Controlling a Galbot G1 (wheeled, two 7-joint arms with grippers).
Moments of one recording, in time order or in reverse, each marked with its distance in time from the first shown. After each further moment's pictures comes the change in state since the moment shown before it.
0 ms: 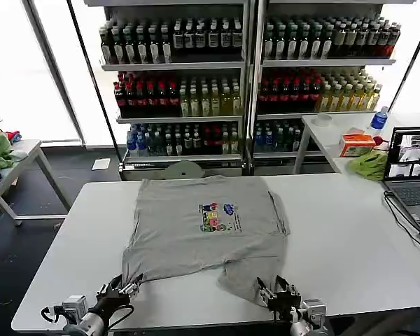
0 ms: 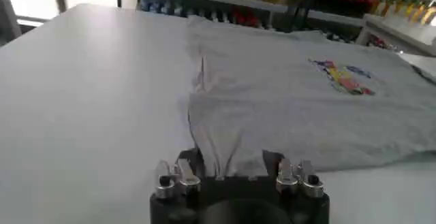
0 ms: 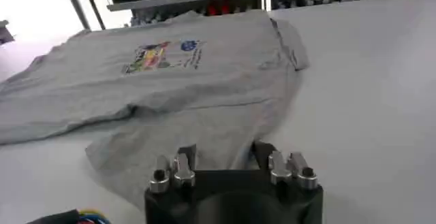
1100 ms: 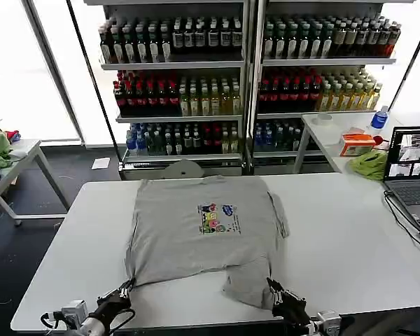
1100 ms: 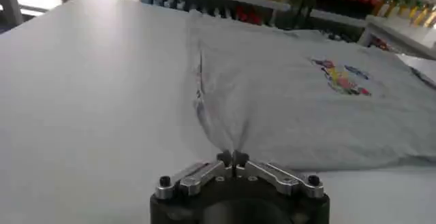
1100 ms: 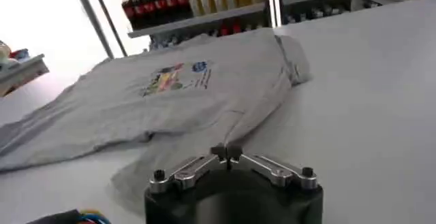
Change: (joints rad) left arm 0.078 -0.019 -0.041 -0.090 0.002 -0.007 -0.026; right arm -0.196 -0.081 0.104 0.107 0.076 0.204 -0.114
